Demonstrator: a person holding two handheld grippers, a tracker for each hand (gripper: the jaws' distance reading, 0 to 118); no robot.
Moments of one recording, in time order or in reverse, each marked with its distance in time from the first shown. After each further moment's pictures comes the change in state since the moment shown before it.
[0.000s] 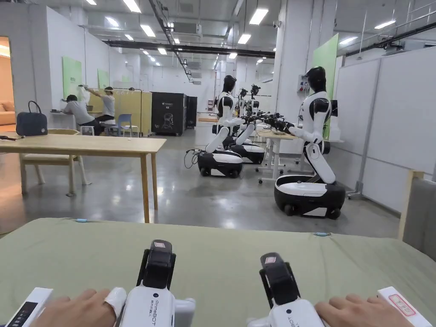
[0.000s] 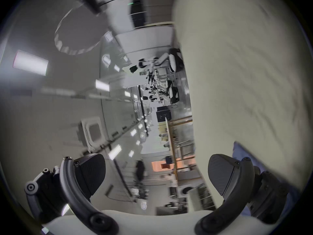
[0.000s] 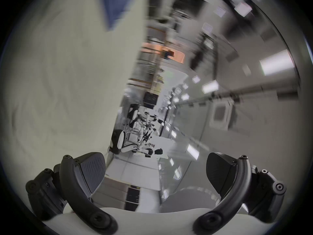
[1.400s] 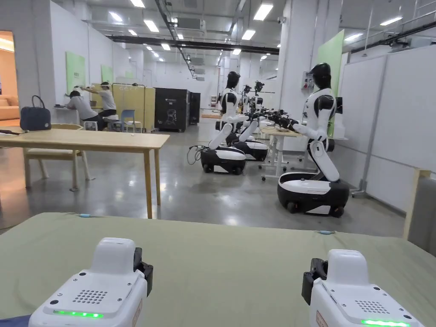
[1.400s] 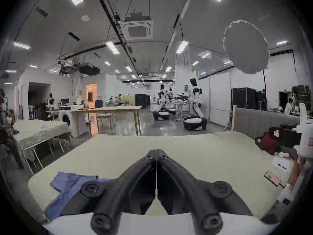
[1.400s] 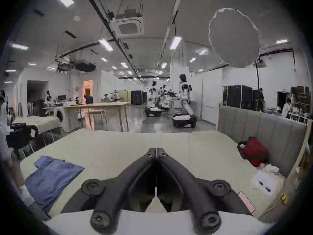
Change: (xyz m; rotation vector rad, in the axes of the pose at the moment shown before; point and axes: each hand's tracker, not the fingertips) left arm -0.069 -0.087 0.030 -0.062 -0.243 1.834; right arm 0.073 -0.069 0.032 -0.236 0.106 -1.990
